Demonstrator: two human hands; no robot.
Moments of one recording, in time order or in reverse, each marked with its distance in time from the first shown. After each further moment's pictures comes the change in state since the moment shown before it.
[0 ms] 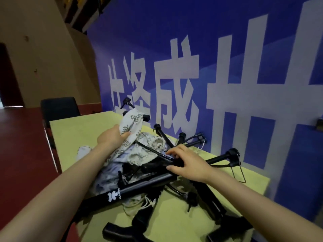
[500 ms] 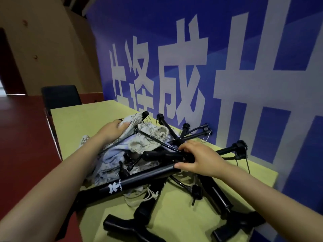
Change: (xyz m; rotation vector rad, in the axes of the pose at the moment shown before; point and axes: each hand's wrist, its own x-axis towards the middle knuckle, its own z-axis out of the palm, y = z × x) left_hand 0.027 -0.029 0.036 -0.217 -0.104 0.093; right_hand -0.008 0.020 -0.002 -0.174 0.003 -0.035
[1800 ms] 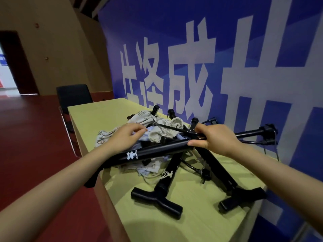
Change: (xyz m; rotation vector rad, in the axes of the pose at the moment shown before) left_hand -0.126 0.020 -0.032 -0.237 0.007 0.371; right_hand -0.009 -0.032 -0.041 -0.348 0.154 -0.071
